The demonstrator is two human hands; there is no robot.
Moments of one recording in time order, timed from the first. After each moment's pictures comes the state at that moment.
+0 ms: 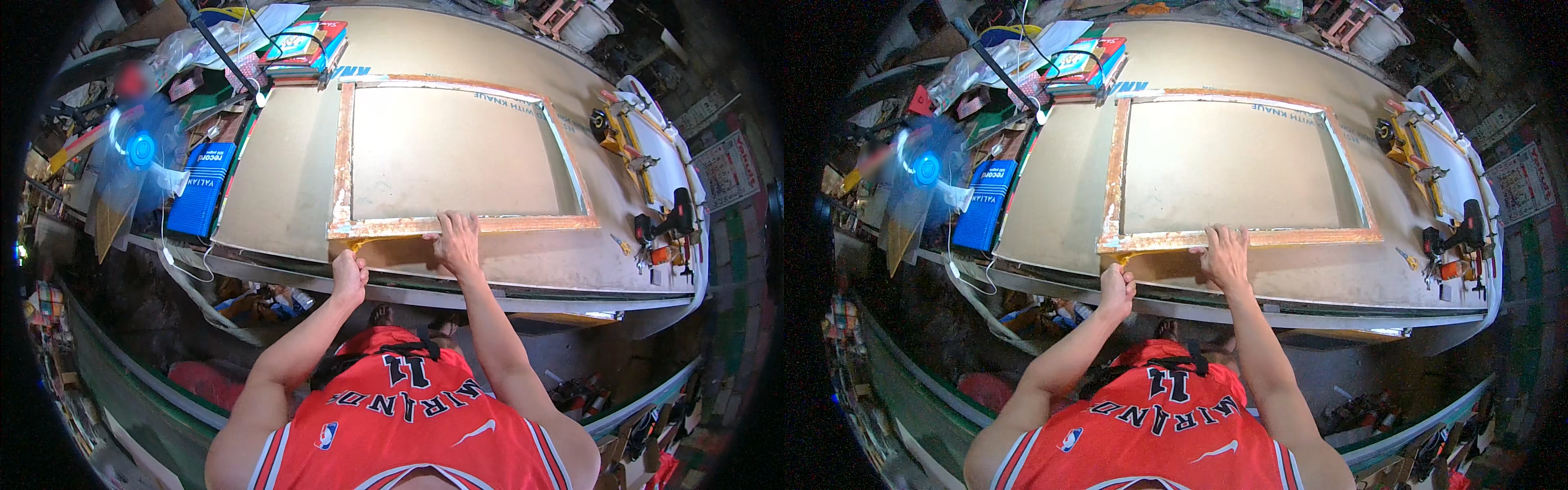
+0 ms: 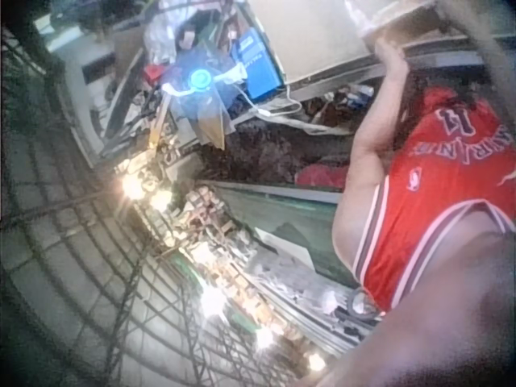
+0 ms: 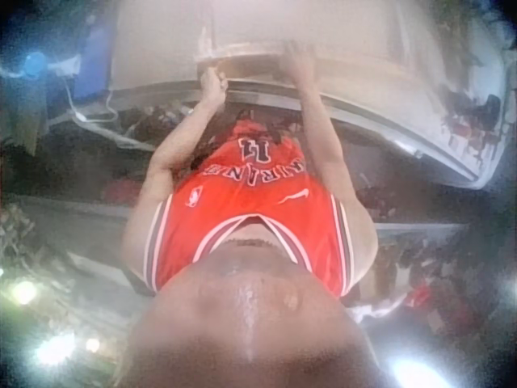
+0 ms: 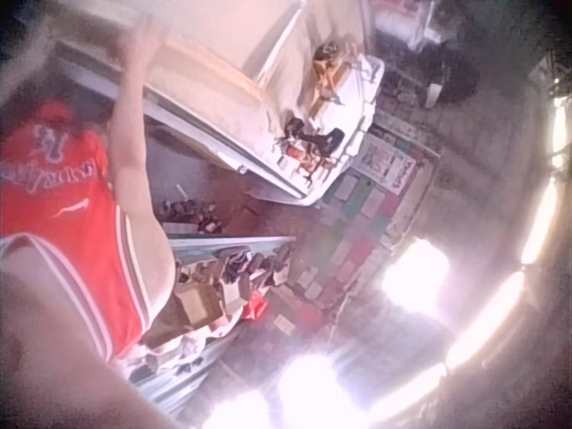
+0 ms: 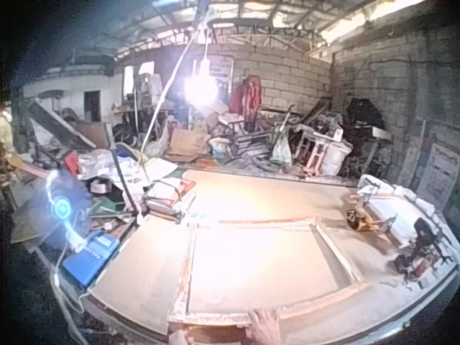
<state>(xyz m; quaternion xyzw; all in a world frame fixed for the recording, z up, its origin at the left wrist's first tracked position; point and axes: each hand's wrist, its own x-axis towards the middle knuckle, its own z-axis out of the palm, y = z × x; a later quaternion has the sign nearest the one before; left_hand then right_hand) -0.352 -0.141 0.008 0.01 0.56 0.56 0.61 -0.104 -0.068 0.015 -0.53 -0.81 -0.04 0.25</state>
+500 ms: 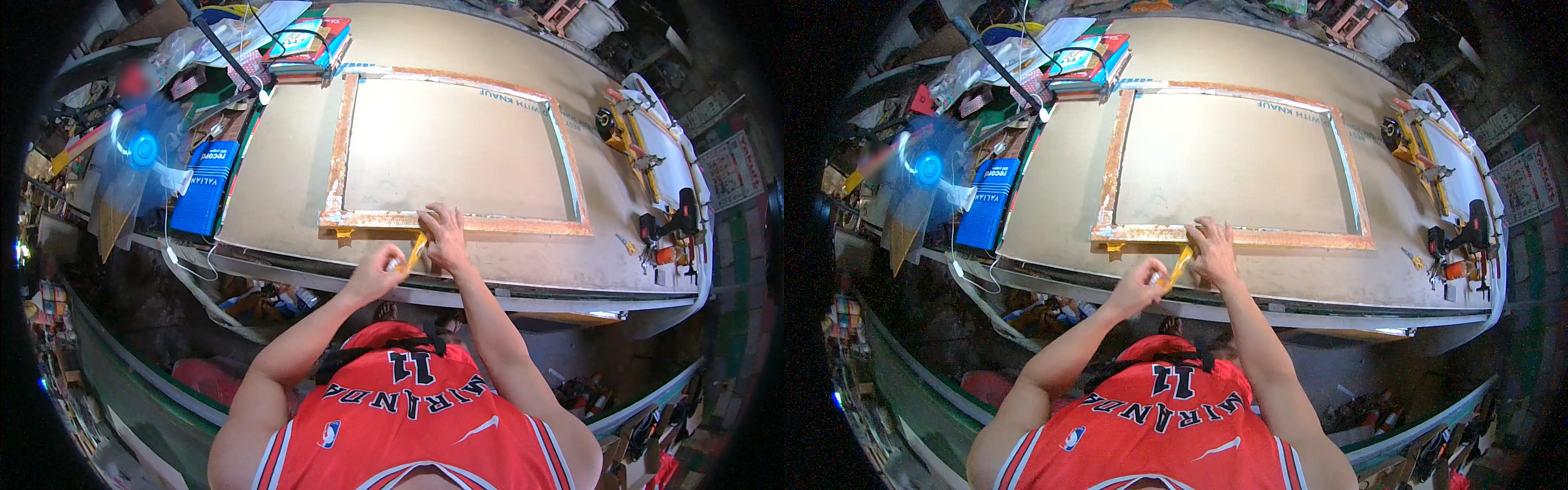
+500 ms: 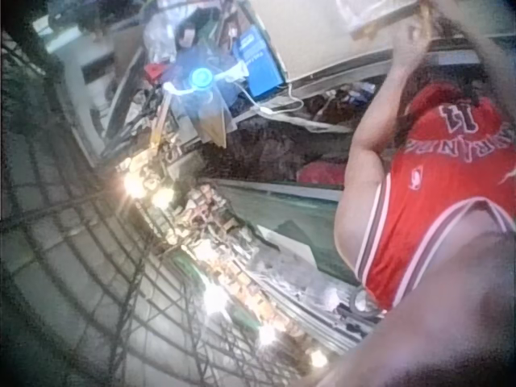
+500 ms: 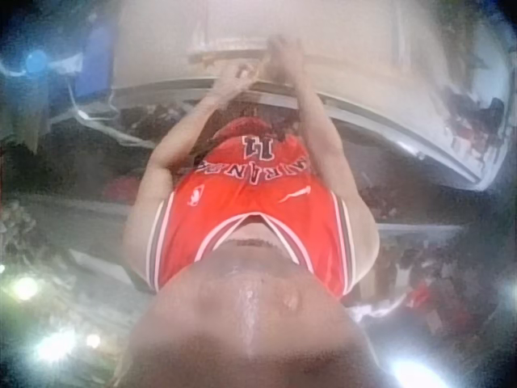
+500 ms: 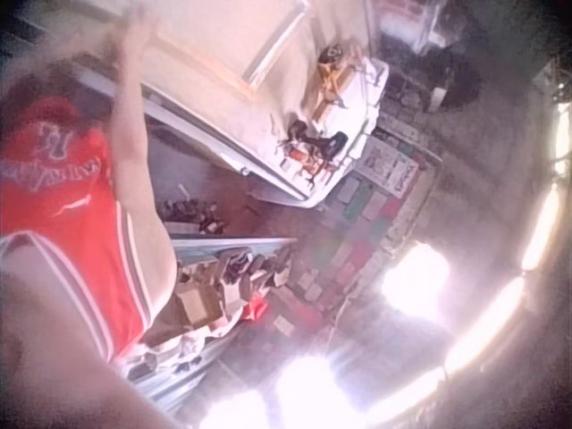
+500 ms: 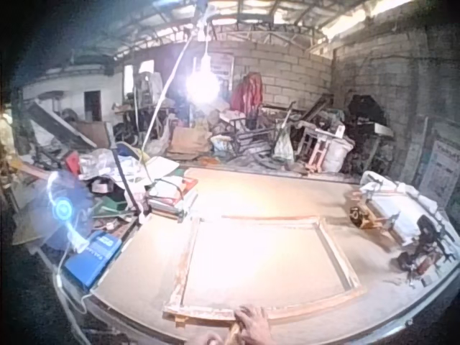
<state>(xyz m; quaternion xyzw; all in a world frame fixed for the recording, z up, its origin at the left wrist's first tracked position) -0.338 -0.148 0.067 0.51 0.47 0.38 0.61 -0.129 -0.059 -0.008 -0.49 -0.83 0.08 0.27</state>
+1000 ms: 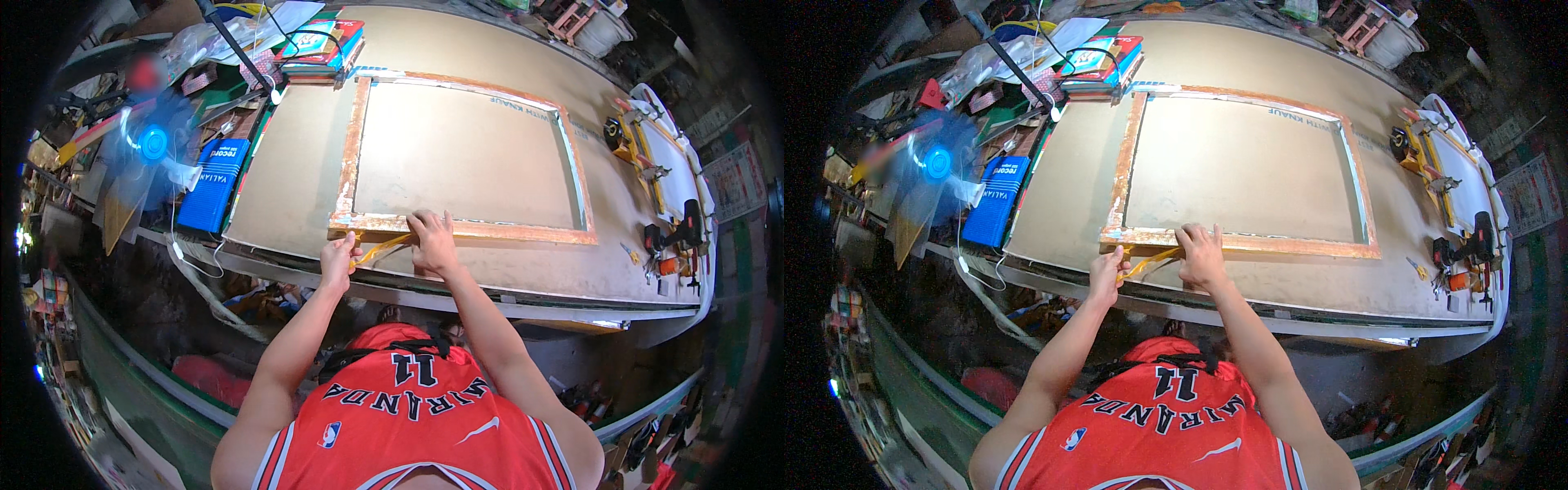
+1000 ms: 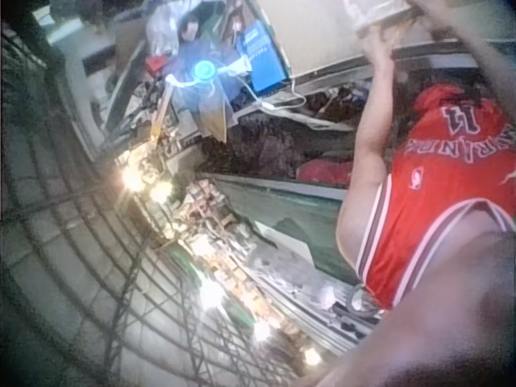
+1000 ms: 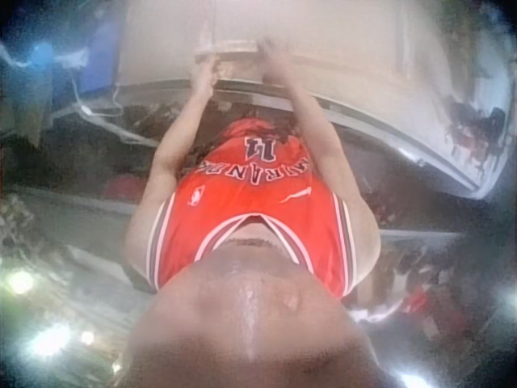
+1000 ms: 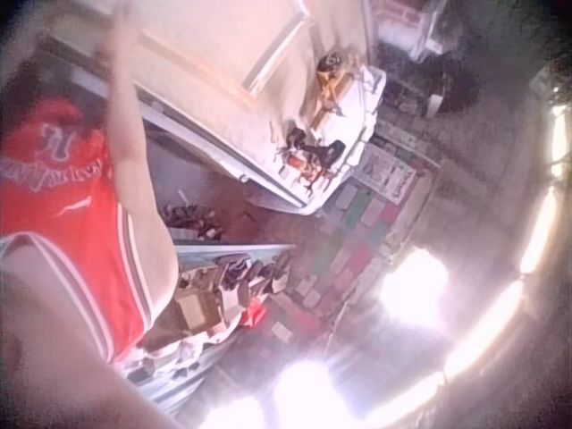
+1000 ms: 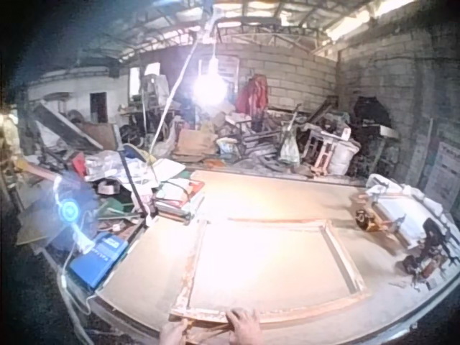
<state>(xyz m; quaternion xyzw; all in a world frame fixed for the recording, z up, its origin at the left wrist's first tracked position) -0.407 -0.122 0.011 0.18 0.64 0.51 0.54 -0.170 -0.058 0.011 -0.48 -0.85 0.10 0.20</state>
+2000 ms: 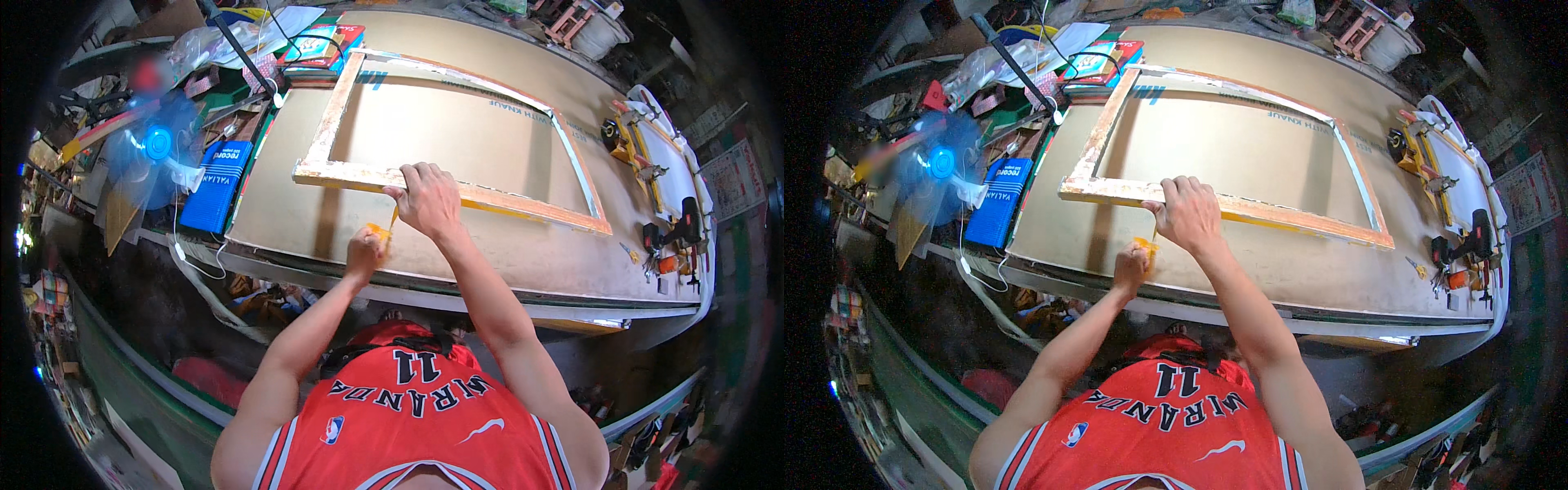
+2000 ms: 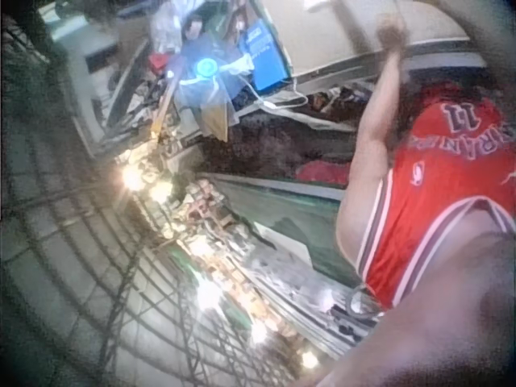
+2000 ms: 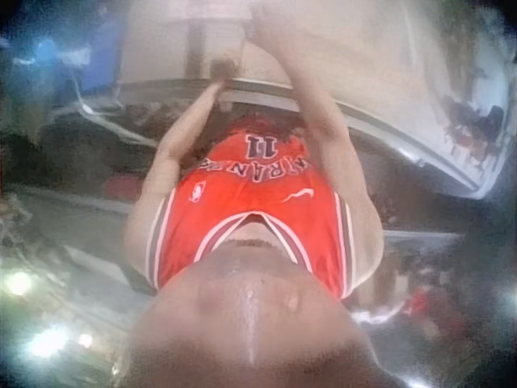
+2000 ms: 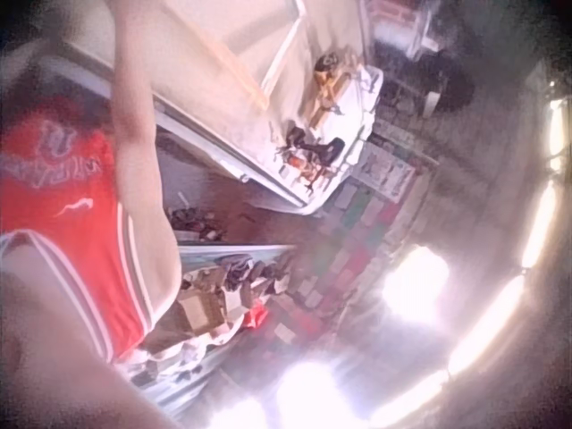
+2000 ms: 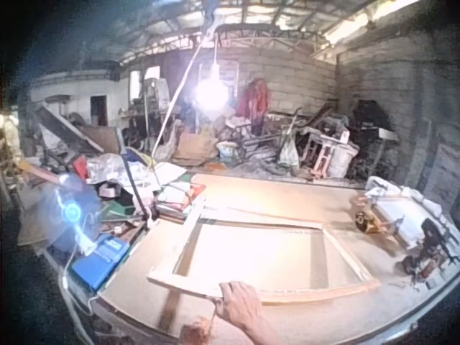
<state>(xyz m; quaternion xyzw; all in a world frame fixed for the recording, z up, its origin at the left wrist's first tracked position) -0.390 -0.103 -0.017 0.67 0.59 0.41 0.16 -0.216 -0.020 0.144 -0.44 -0.83 -0.02 0.34</state>
